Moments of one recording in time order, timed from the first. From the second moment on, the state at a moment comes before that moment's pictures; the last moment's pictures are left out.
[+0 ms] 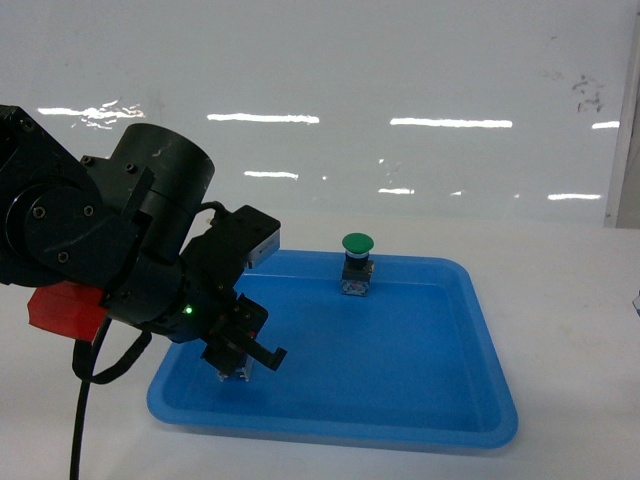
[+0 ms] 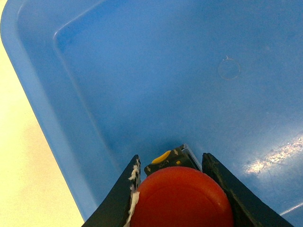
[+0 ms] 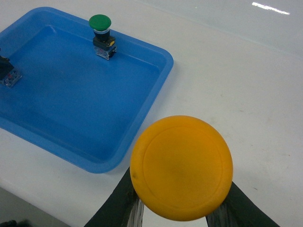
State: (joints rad) left arm -0.28 2.12 1.07 0.09 0.02 0.29; right arm -0.01 1.27 0.50 0.20 -0.29 -0.25
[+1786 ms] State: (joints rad) left arm -0.21 1.16 0.58 0.14 0.16 0.24; right arm -0.01 1.27 0.50 0.20 -0.29 -0.25
